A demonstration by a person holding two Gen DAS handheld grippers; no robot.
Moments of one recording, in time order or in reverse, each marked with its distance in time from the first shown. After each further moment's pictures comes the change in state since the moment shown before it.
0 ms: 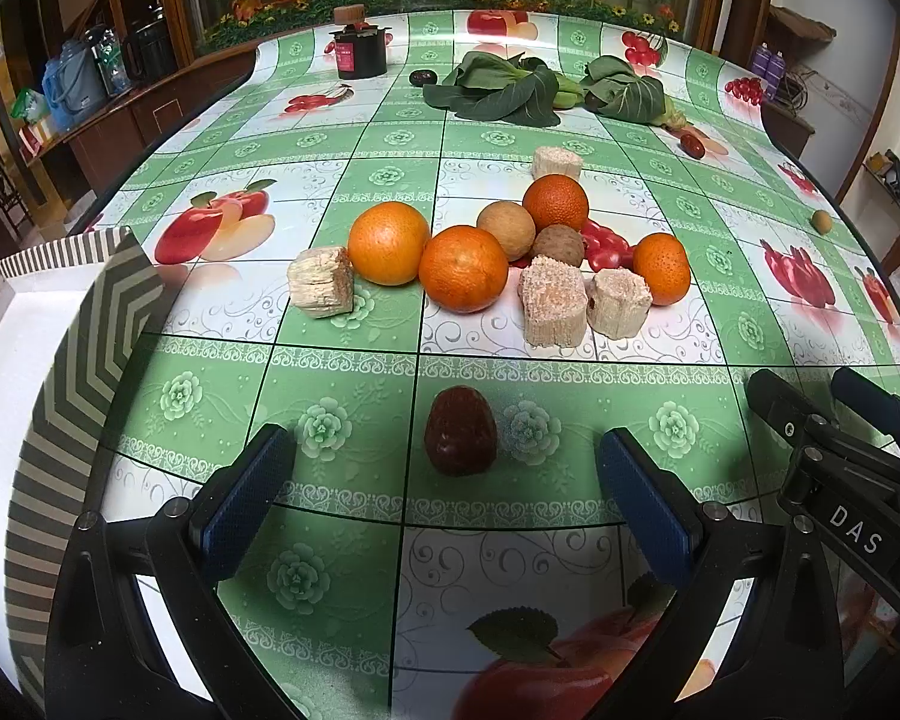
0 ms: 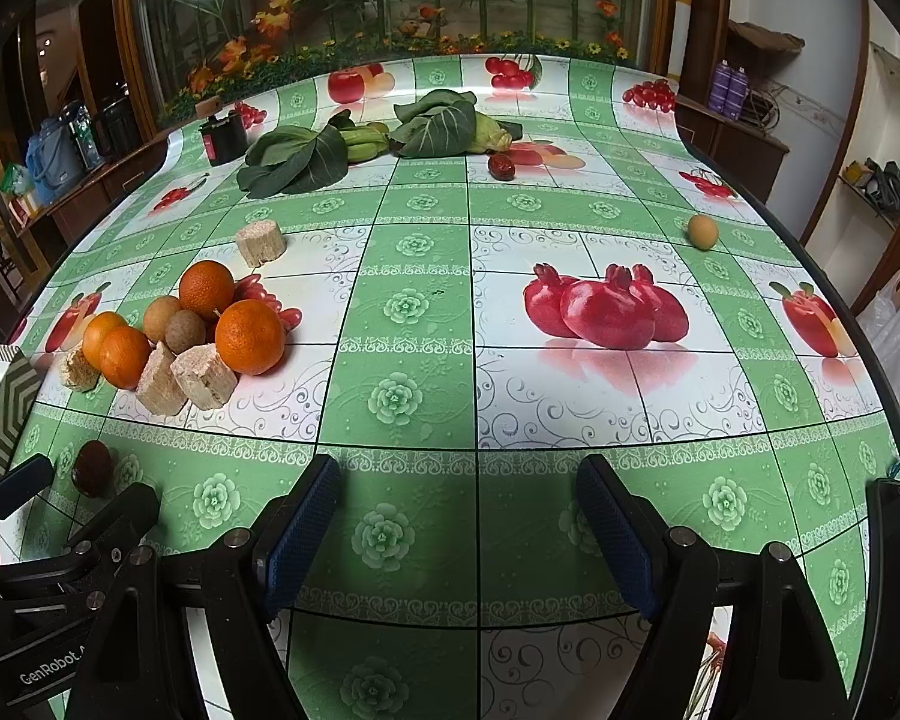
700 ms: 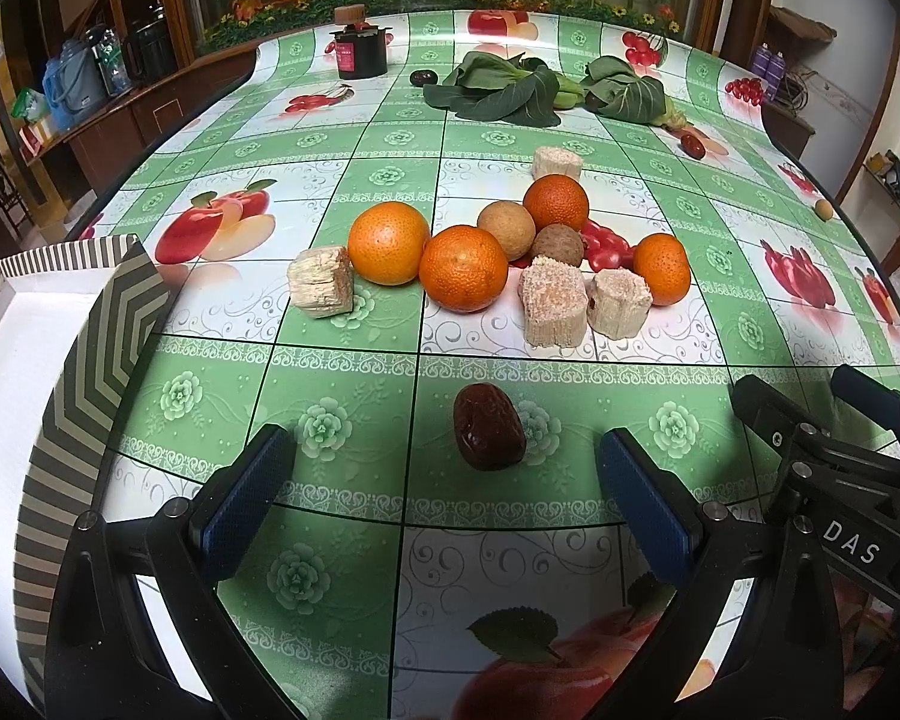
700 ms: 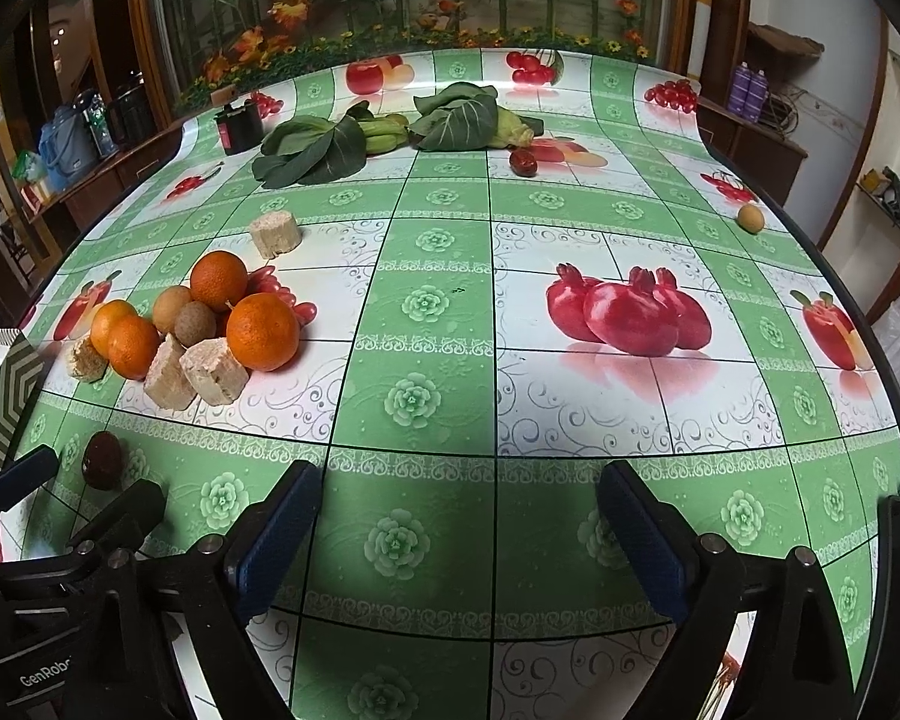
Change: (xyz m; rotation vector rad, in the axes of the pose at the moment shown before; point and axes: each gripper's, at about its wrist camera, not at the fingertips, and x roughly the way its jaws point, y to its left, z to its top) left arm 0.000 0.000 0.000 0.000 0.000 0.000; right arm 0.007 0.004 0.004 -0.032 0.016 0.035
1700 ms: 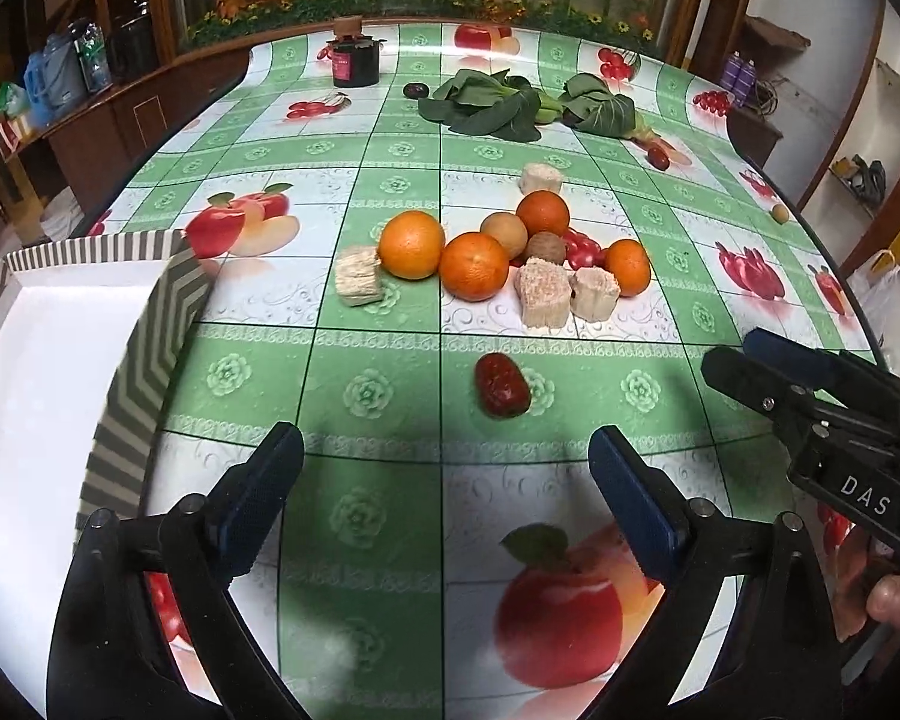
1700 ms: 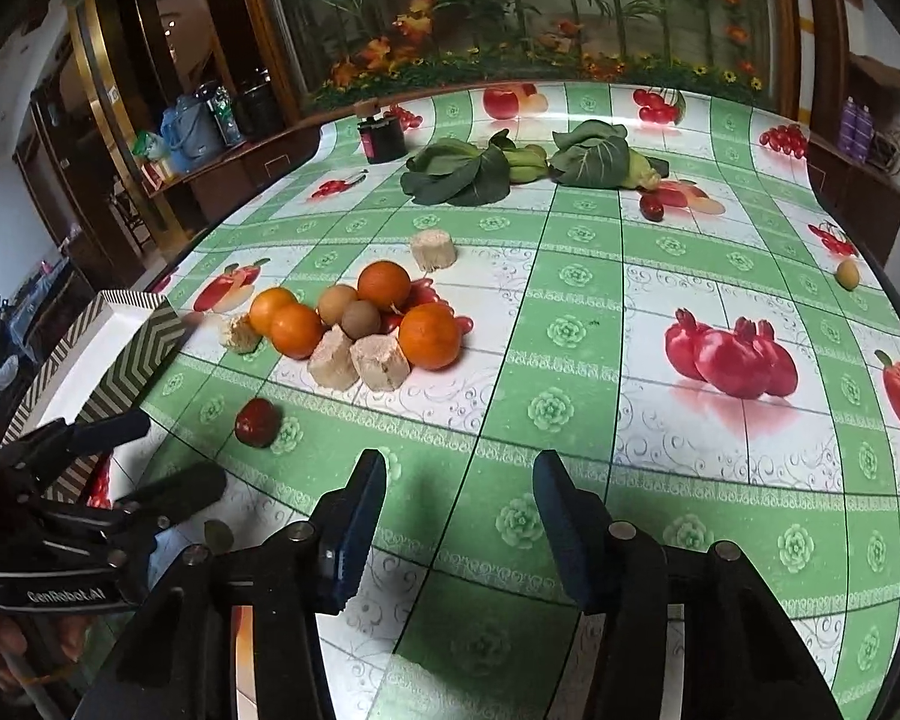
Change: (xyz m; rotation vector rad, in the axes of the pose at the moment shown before) left arm -0.035 0.020 -0.005 0.008 0.009 -0.087; right arm -0.034 0.015 0.002 -0.122 -0.038 0.301
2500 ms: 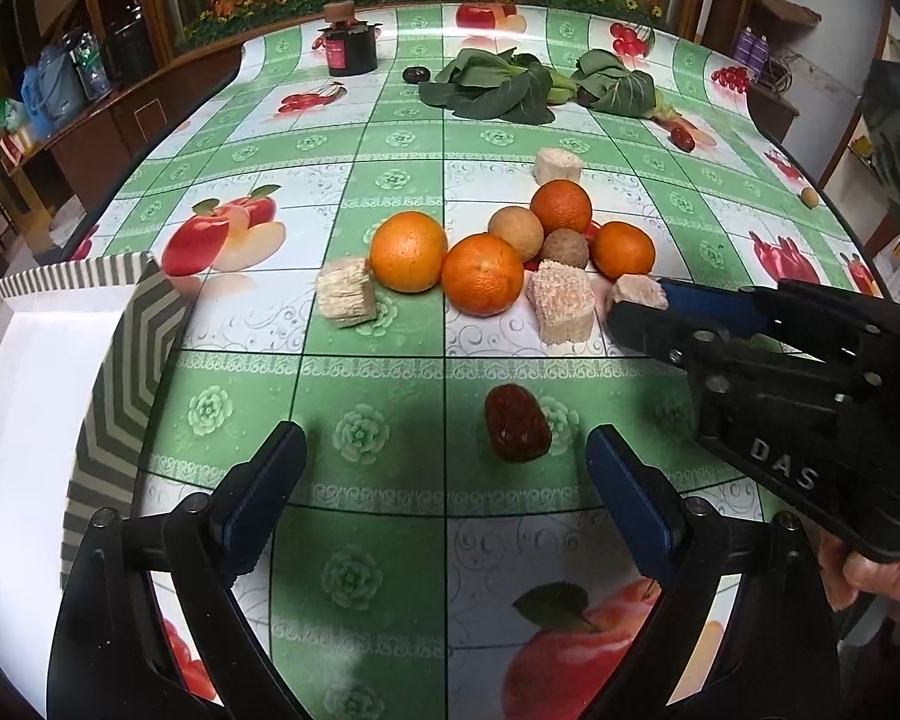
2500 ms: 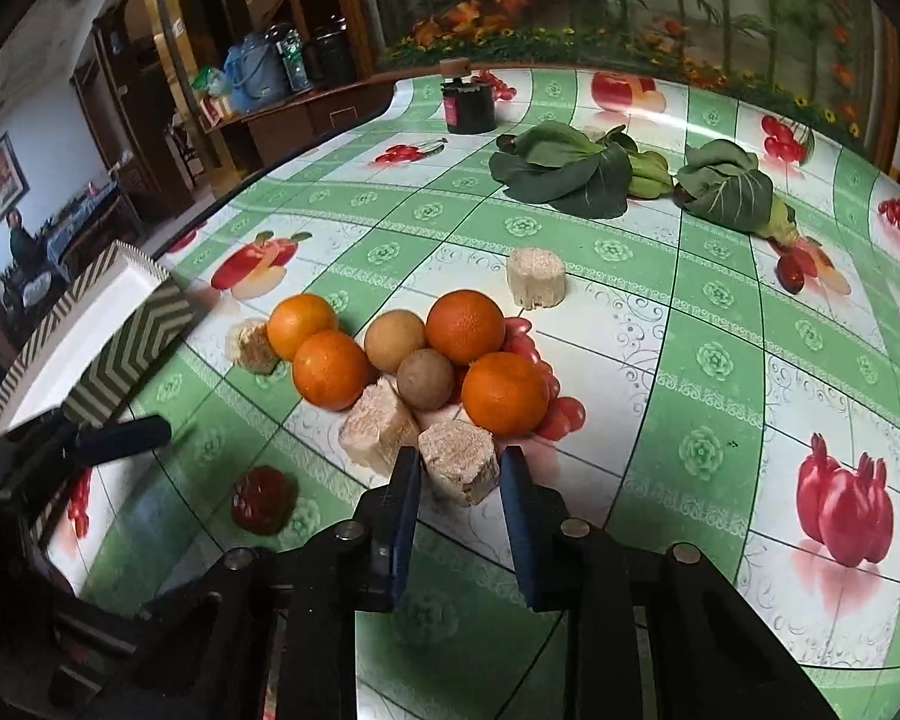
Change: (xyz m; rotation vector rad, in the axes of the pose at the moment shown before) left arm 0.026 -0.006 0.013 0.038 0.036 0.051; right arm 0.064 0.031 0.039 -0.184 0.082 0.074
